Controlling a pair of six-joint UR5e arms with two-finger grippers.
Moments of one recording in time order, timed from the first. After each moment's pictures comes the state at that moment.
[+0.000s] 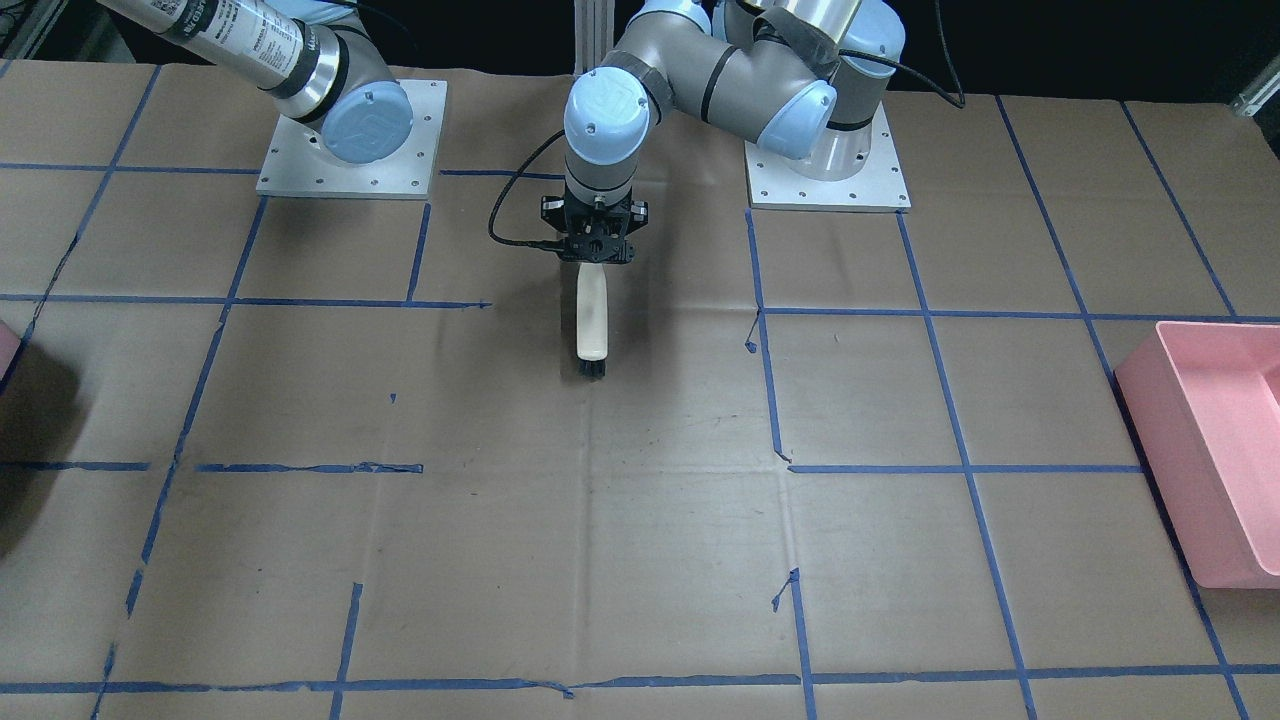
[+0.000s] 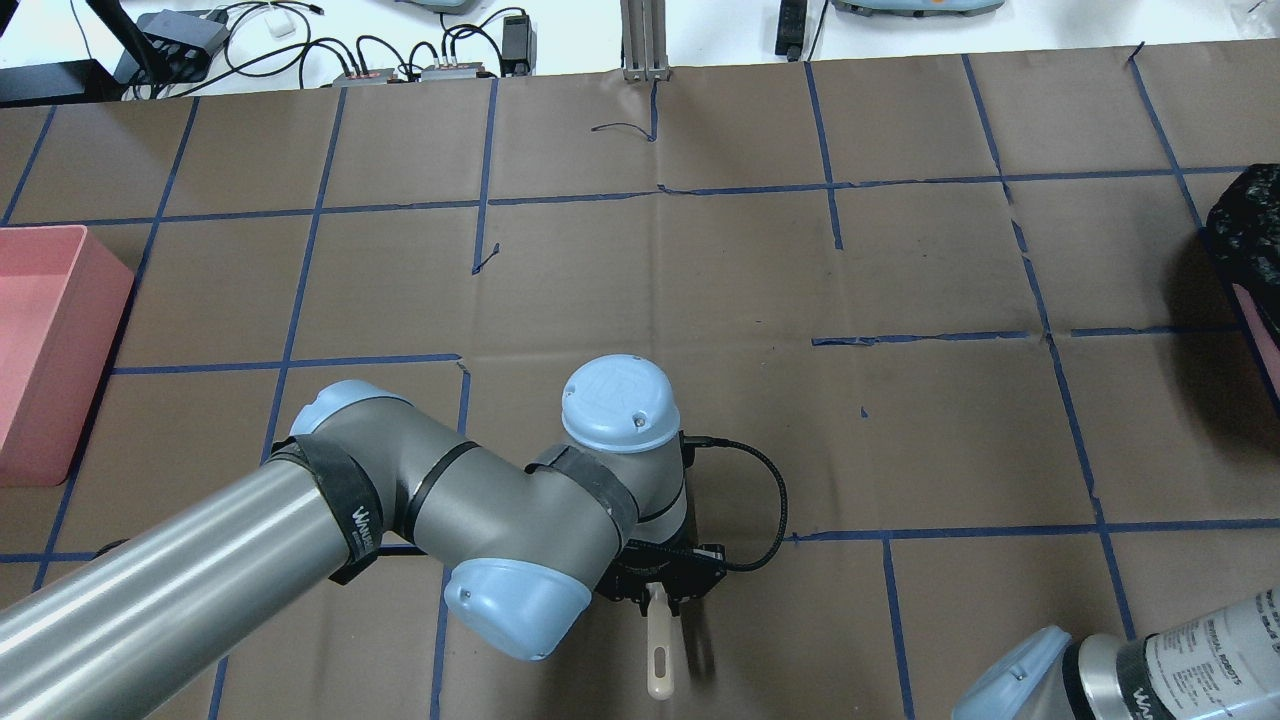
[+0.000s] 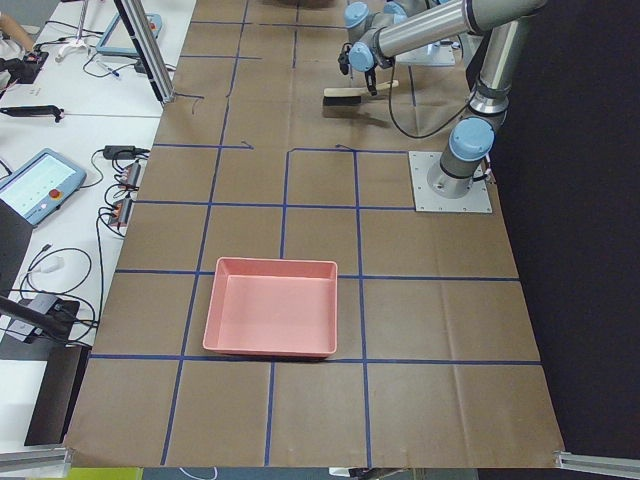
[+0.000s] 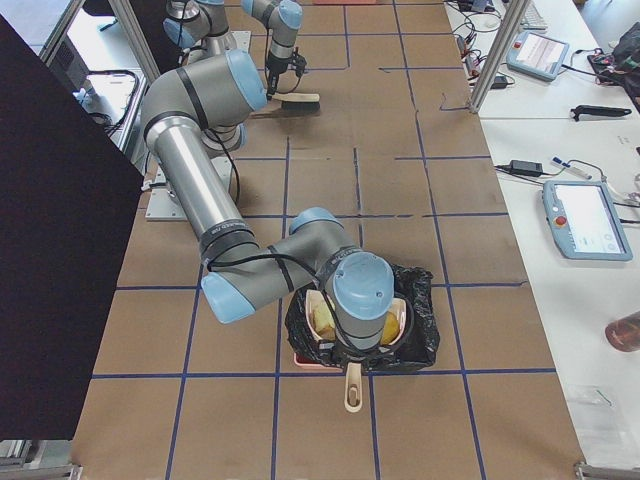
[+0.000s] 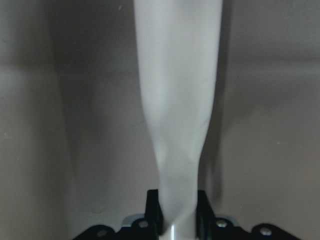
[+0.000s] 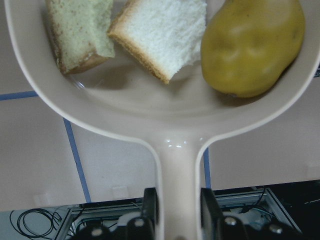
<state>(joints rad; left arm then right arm) -2.12 -1.73 -2.10 -1.15 1.36 -0.52 0.53 -0.95 0.95 -1.76 -1.67 -2.52</state>
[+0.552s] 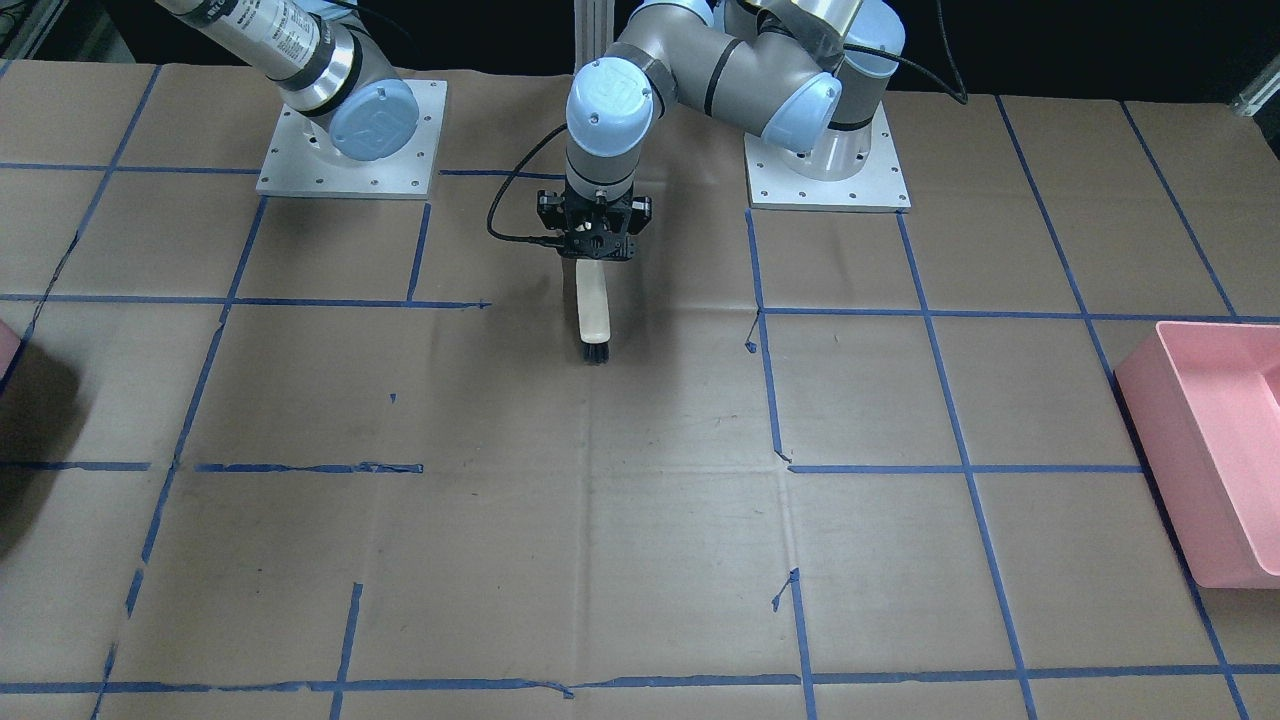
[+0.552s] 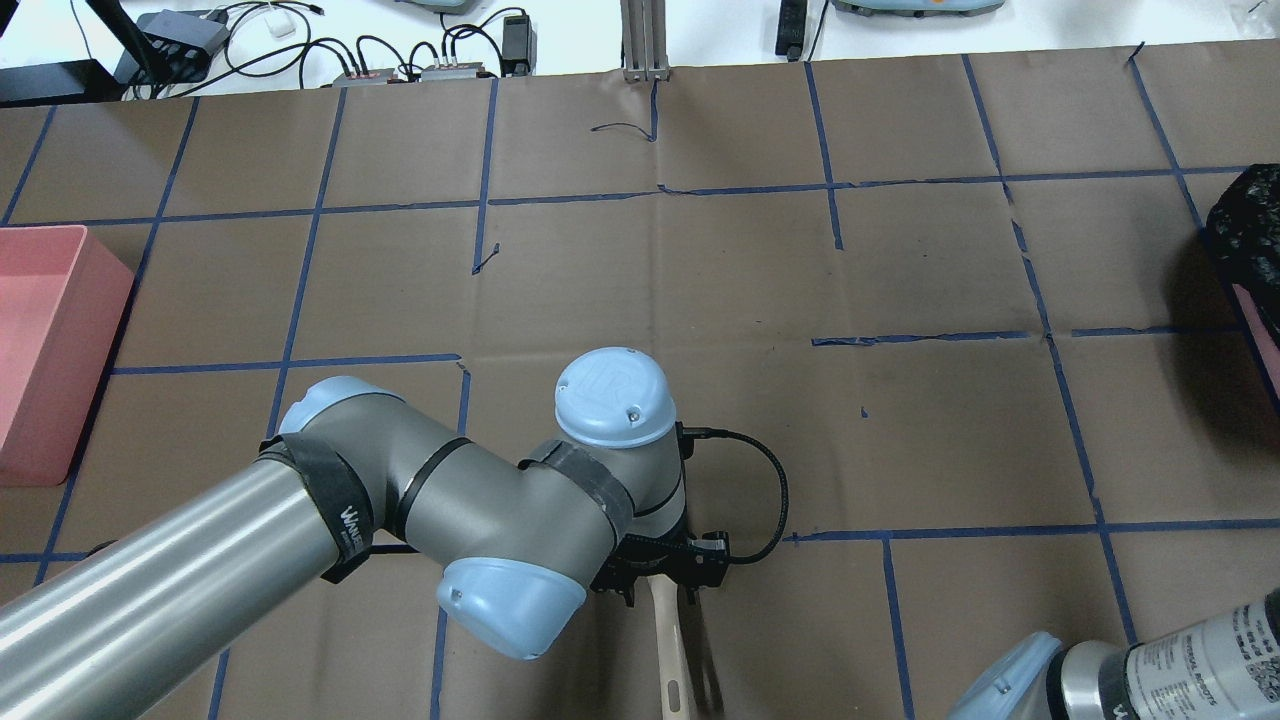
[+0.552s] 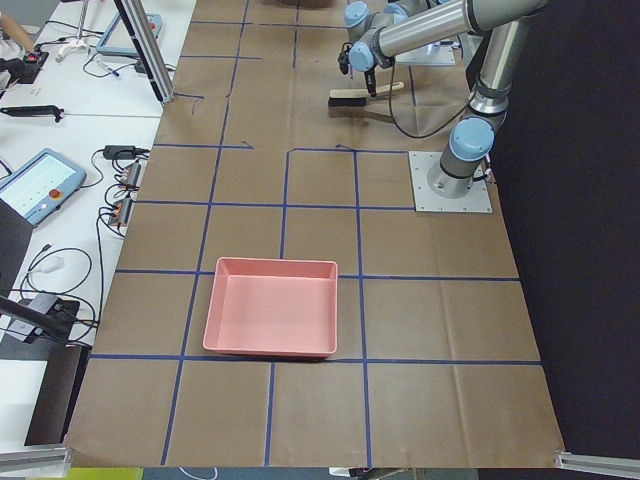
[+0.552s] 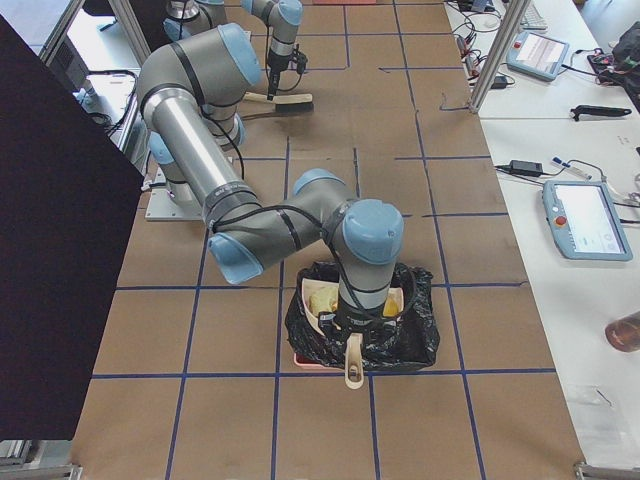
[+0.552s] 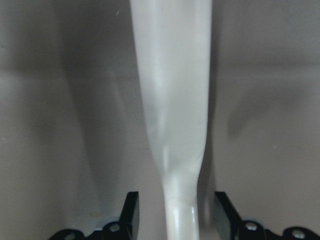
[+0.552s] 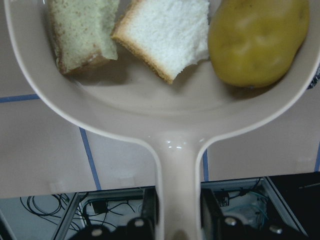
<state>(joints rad) -2.11 -1.69 -2.08 -1.14 1.36 -0.52 0.57 -1.08 1.10 -1.86 -1.74 -2.48</state>
